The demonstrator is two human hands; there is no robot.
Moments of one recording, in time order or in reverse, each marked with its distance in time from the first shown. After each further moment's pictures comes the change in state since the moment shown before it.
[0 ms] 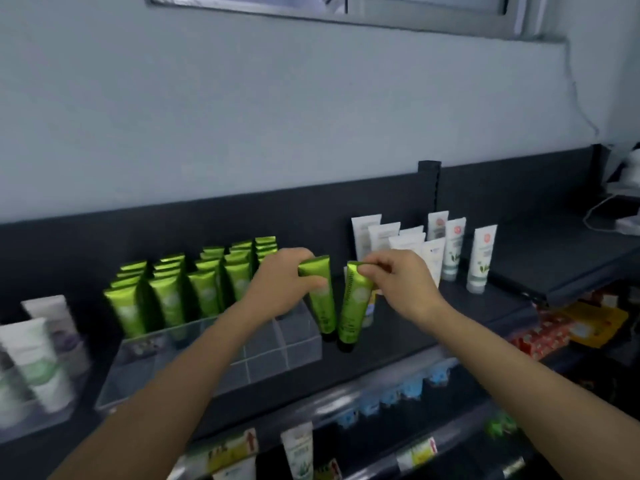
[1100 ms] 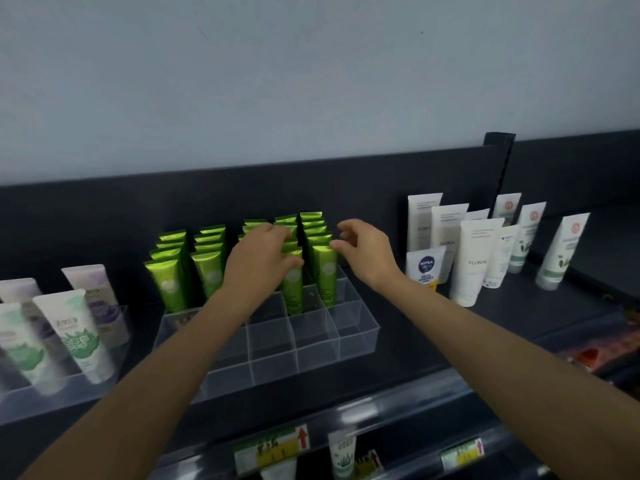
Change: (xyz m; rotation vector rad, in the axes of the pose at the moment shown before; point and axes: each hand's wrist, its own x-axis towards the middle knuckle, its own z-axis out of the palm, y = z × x) left_hand 0.002 -0.116 -0.032 0.369 0.201 -0.098; right_hand 0.086 -0.004 0.144 -0.037 -0.054 0.020
